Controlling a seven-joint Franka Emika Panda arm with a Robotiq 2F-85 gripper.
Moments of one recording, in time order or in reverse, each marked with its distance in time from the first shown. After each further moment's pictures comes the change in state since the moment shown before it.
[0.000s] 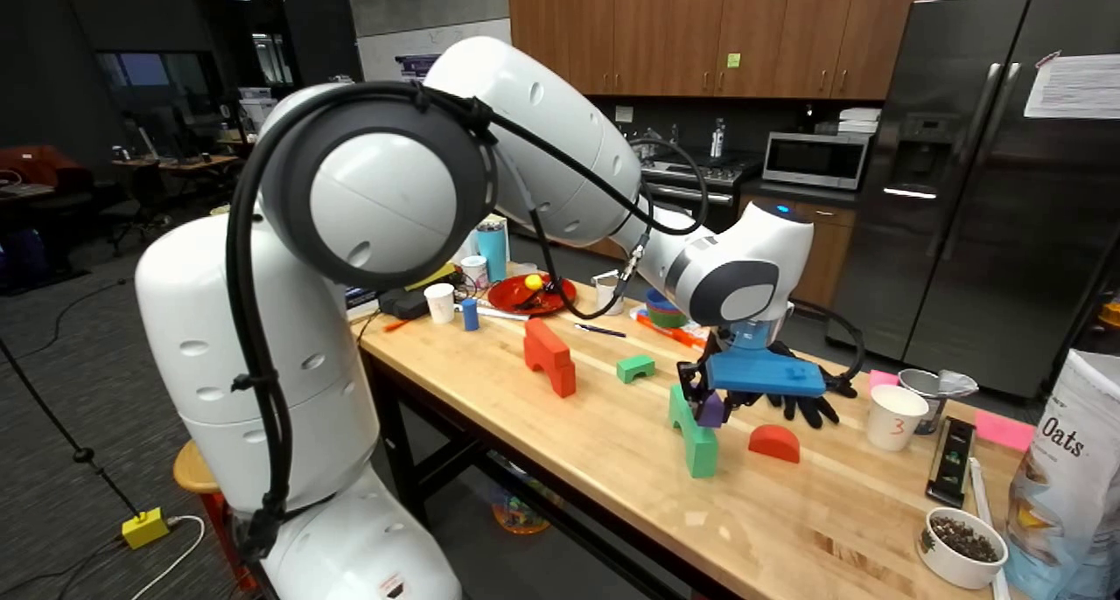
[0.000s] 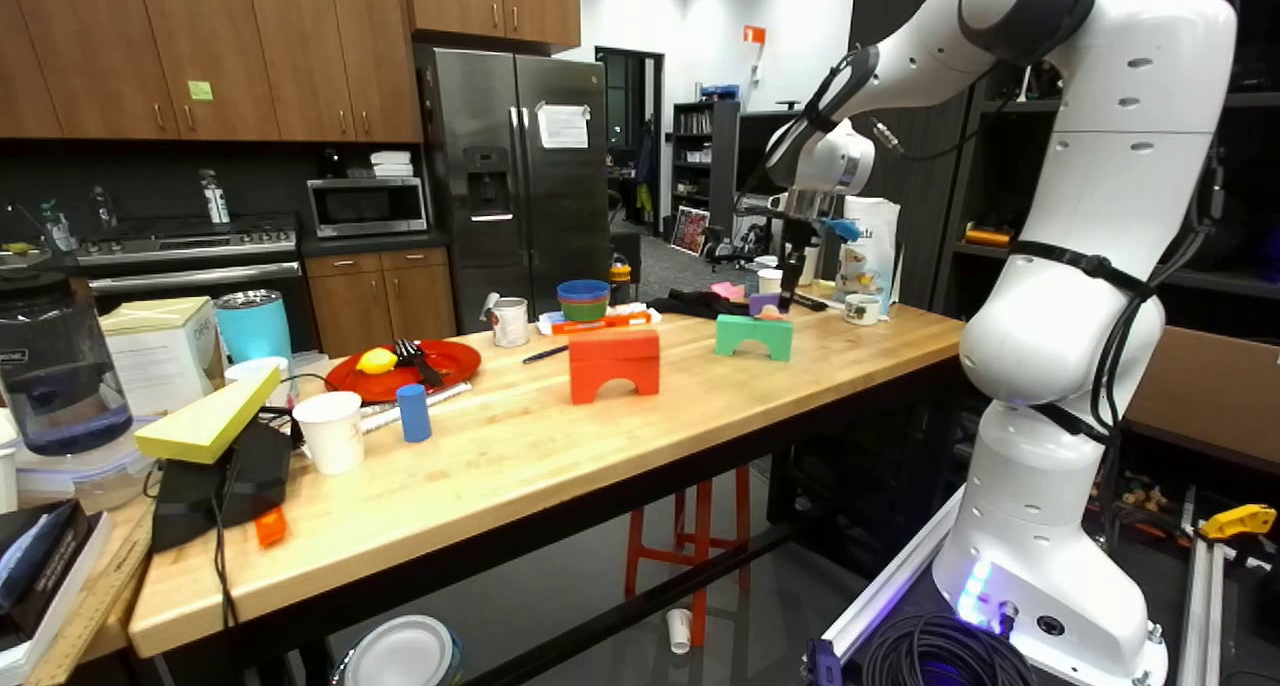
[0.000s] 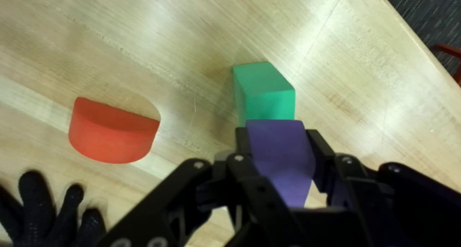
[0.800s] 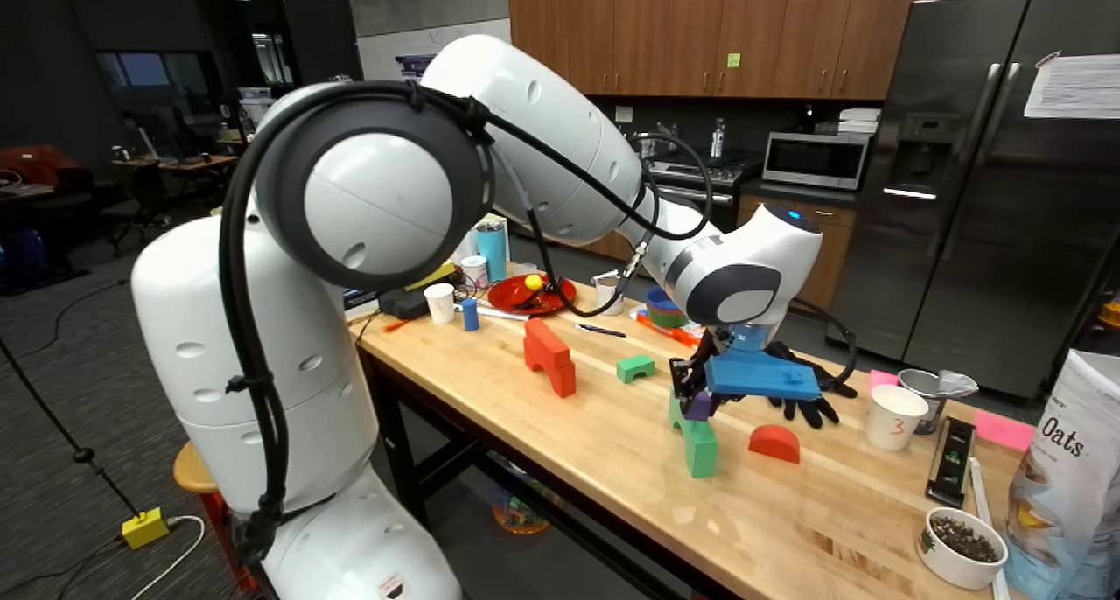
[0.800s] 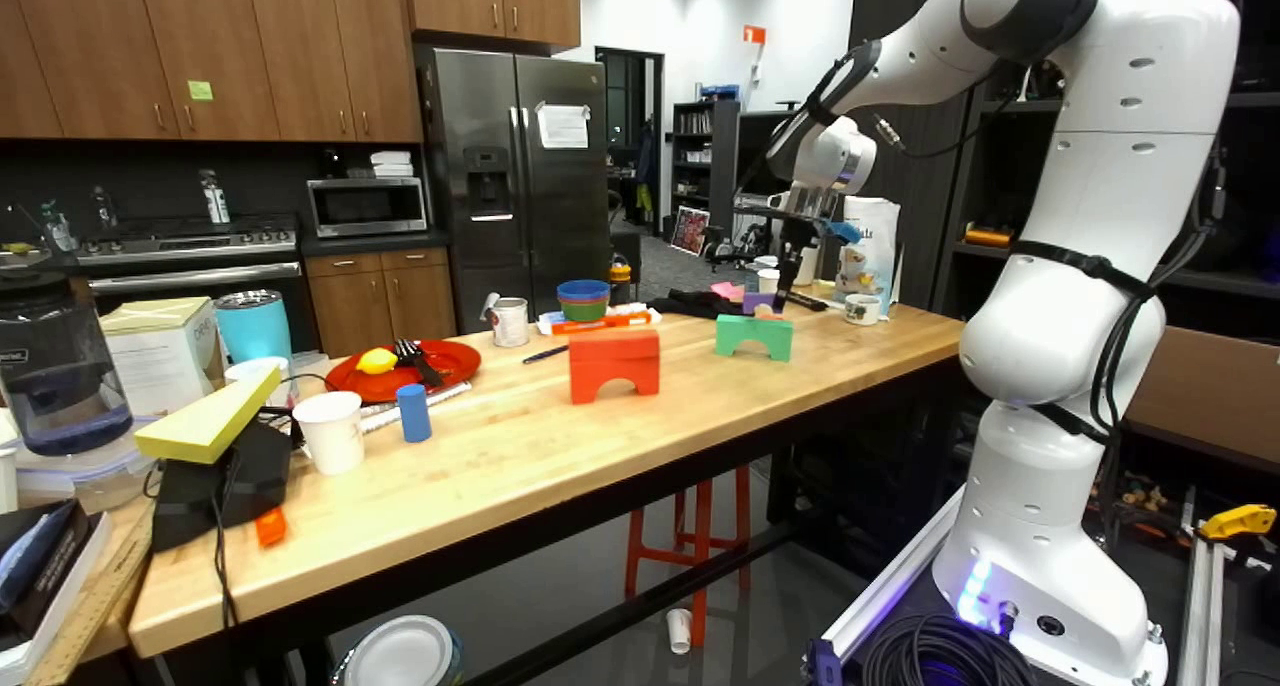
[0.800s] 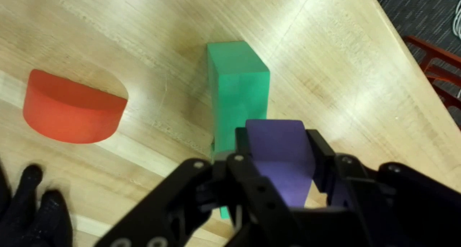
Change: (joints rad) arm -0.004 -0.006 -0.001 0.000 0.110 -0.053 -0.130
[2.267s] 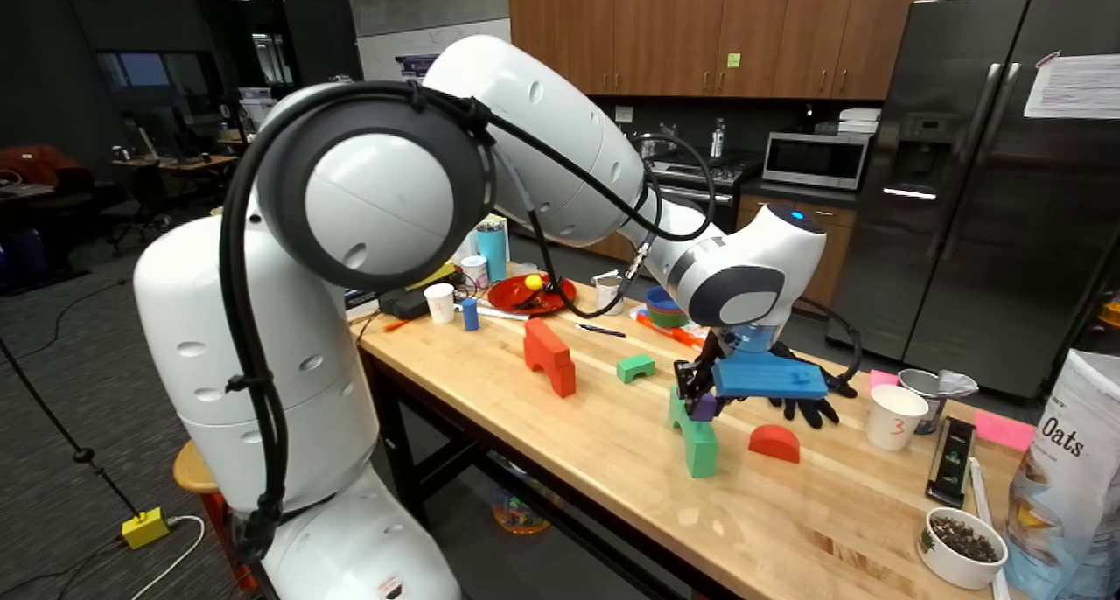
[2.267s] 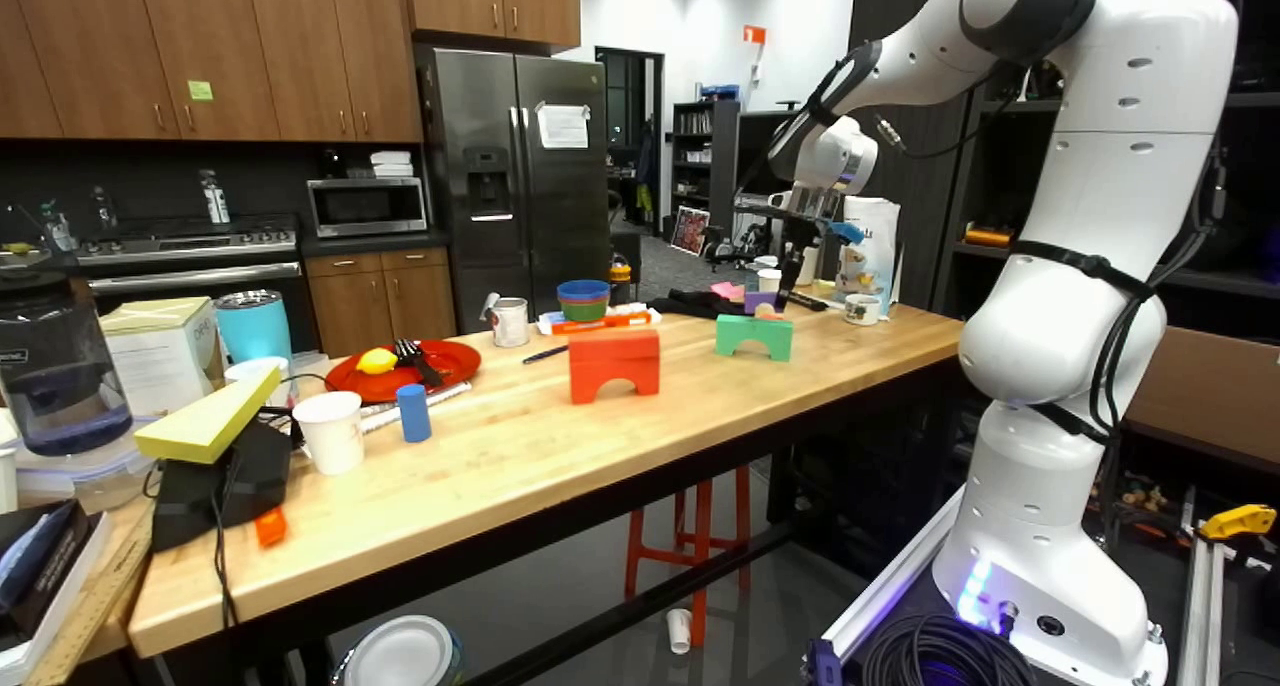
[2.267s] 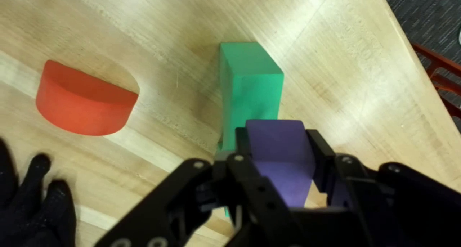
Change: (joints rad) arm -0.008 0.004 0.000 0.002 -0.001 0.020 -0.055
